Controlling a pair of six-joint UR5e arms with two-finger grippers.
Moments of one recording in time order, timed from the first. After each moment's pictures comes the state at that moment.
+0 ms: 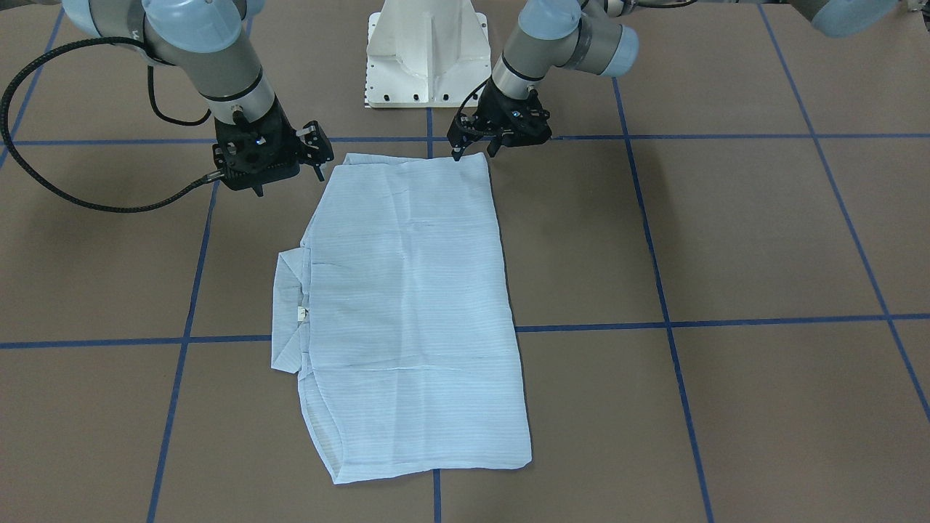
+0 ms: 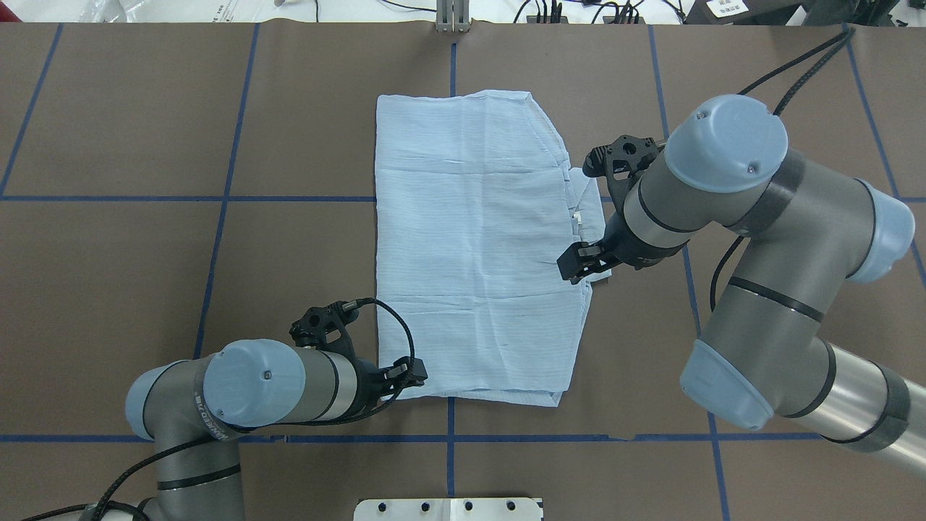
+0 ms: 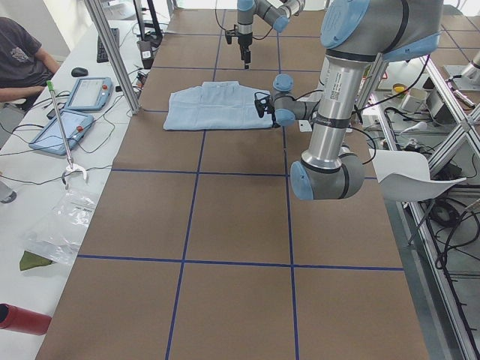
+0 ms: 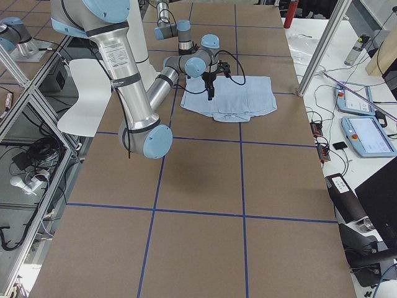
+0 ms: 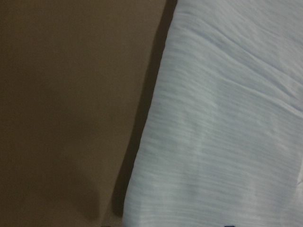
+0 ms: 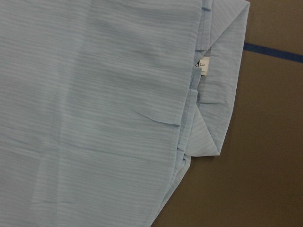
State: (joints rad) left arm -0.25 -1.97 -1.81 -2.04 -1.70 -1.80; right arm 0.65 -1.15 2.00 -1.70 2.02 0.87
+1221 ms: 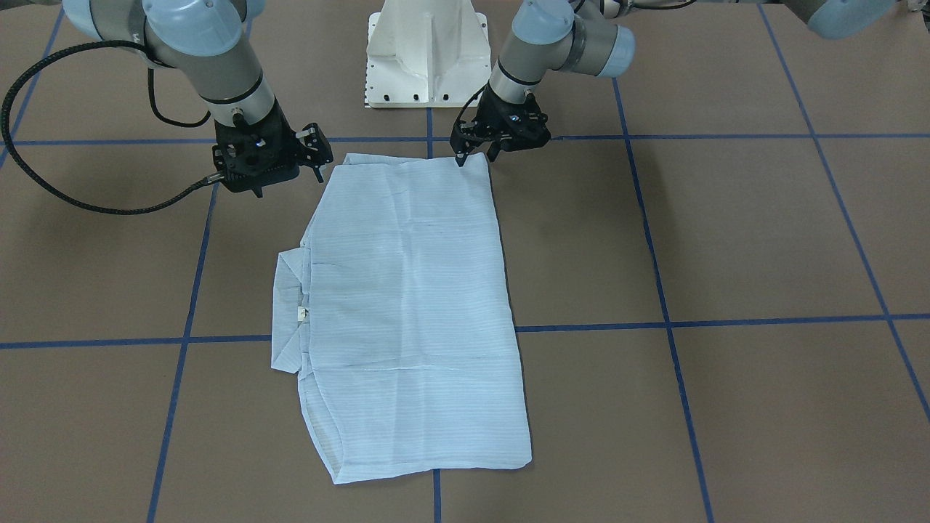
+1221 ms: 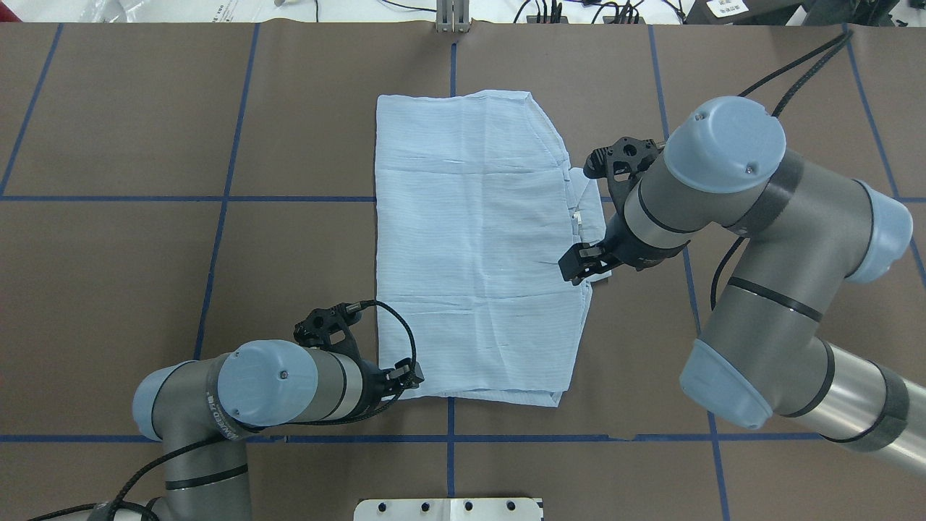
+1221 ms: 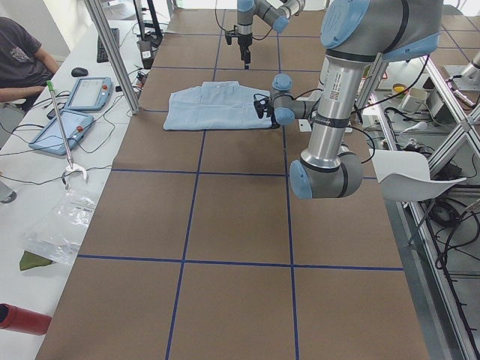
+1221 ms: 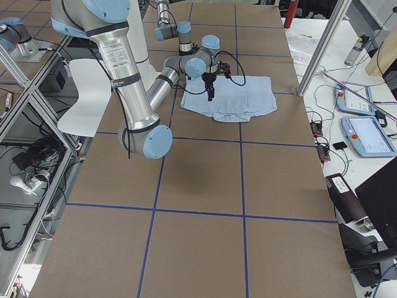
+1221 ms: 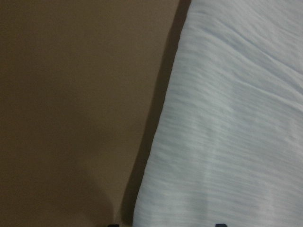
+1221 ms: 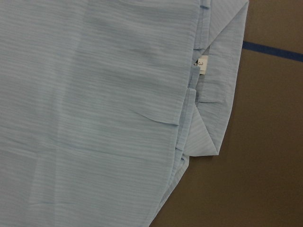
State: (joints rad) left arm -0.25 -1.99 -1.80 -2.00 -1.70 -1.80; right arm 0.65 -1.15 1.99 -1.70 2.02 0.87
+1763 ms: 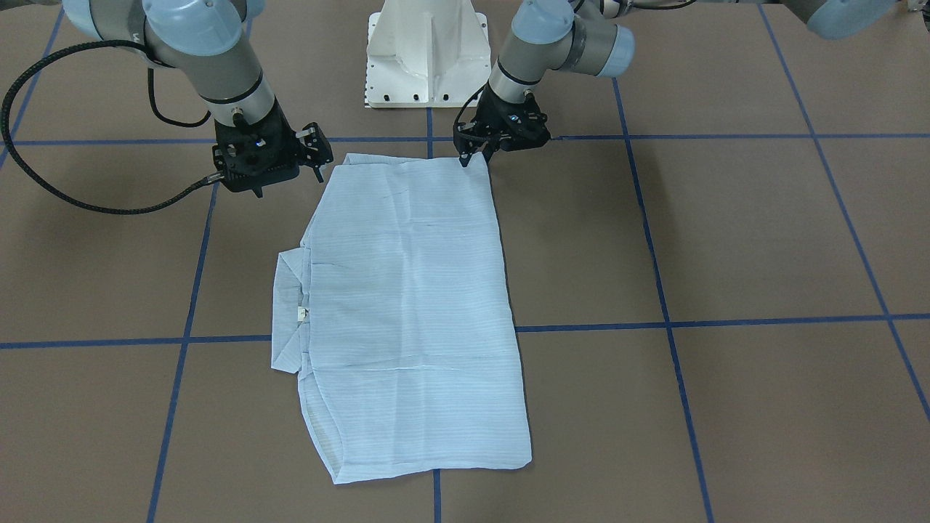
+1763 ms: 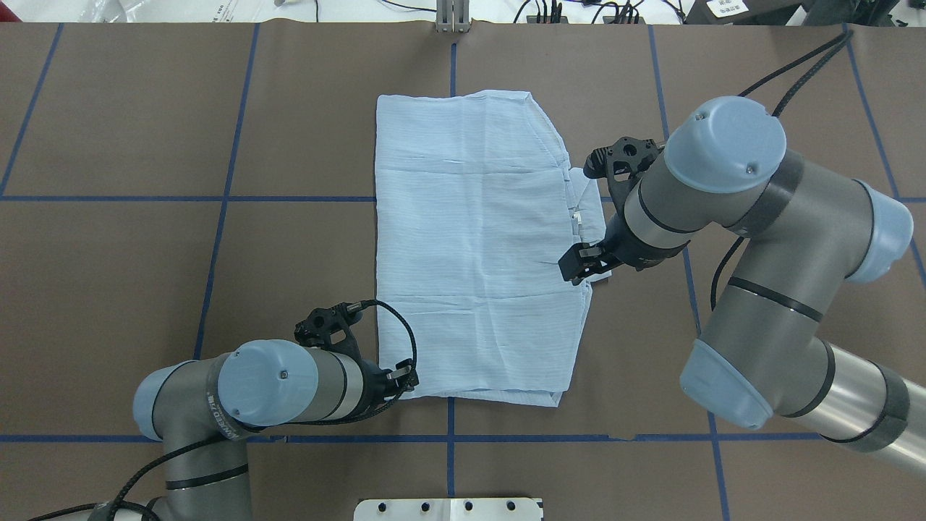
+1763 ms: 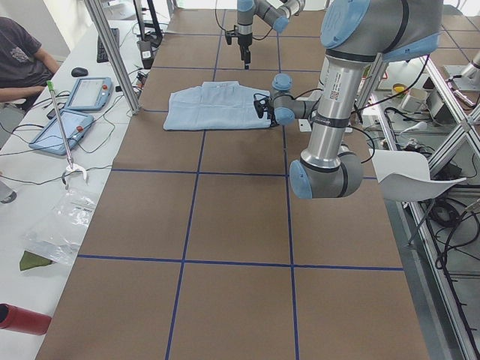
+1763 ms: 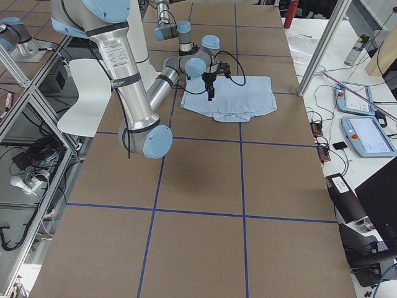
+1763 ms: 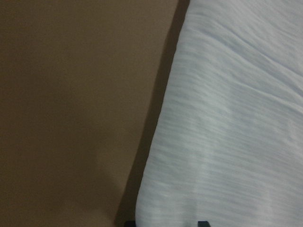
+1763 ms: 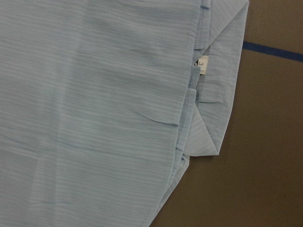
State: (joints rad) left arm -0.25 -1.99 -1.80 -2.00 -1.70 -1.80; right arm 0.65 -1.15 1.99 -1.70 2.02 0.87
